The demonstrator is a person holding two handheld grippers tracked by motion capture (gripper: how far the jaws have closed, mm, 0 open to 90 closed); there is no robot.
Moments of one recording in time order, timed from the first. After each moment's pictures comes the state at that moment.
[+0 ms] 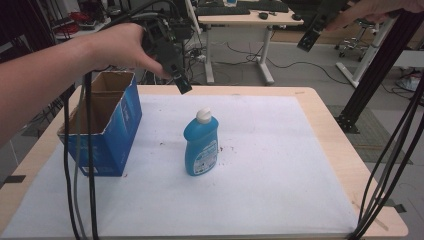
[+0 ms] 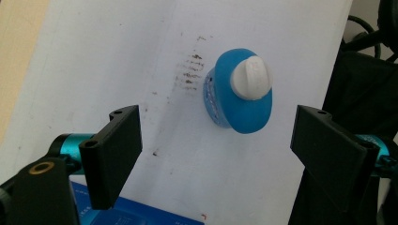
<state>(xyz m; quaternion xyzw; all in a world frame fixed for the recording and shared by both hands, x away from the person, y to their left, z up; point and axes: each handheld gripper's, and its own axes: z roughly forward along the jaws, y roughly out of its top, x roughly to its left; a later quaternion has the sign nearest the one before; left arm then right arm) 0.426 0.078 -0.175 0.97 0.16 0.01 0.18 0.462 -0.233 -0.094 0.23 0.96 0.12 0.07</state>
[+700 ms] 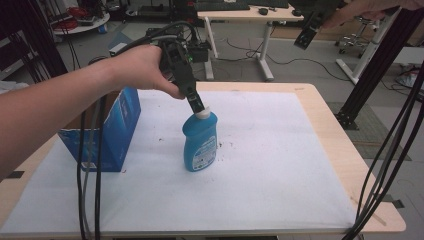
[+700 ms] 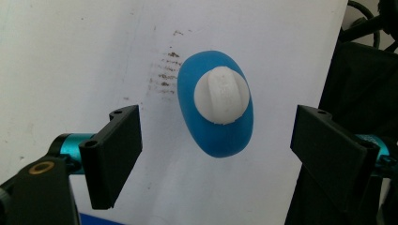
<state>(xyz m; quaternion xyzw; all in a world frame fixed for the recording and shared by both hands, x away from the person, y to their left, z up) 0.409 0.044 -0.218 0.97 0.15 -0.01 0.16 0.461 -0.228 -0.099 0.22 0.97 0.12 0.06</state>
